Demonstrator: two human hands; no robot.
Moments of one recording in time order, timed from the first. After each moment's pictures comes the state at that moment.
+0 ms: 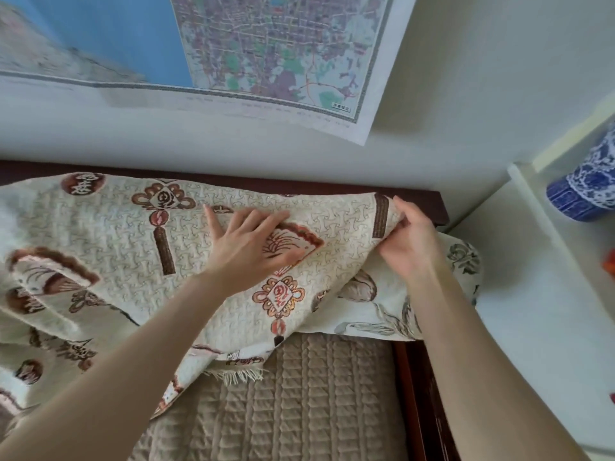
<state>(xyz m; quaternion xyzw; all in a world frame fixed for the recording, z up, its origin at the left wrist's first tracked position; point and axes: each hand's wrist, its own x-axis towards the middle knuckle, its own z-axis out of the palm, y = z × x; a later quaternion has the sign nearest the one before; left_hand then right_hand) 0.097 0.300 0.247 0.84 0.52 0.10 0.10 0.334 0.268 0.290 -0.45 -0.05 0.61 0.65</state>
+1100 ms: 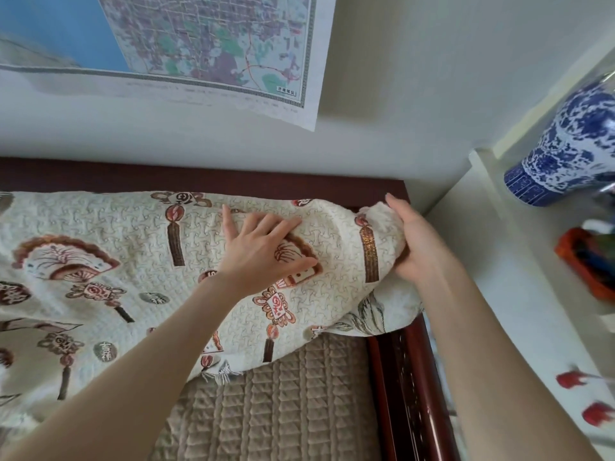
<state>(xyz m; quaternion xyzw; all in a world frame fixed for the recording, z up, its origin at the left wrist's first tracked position) 0.182 0.276 0.228 0.86 0.49 0.11 0.07 0.403 0.233 0.300 -0.62 -0.08 0.58 0.52</state>
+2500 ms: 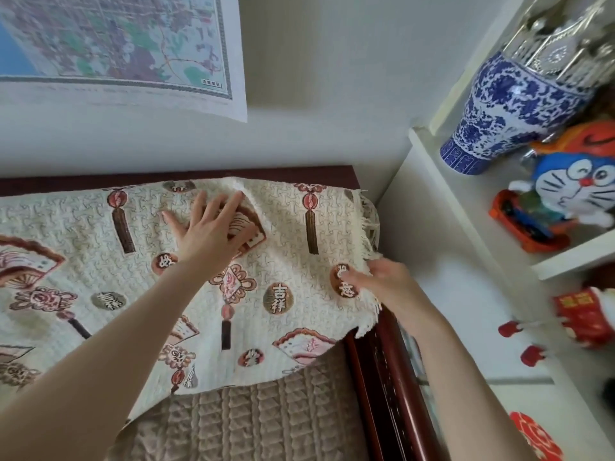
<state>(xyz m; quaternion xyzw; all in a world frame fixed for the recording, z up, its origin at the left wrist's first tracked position) 0.205 0.292 0.220 0.81 0.57 0.07 0.12 0.436 0.126 0.269 -0.73 -0.31 0.48 0.37</state>
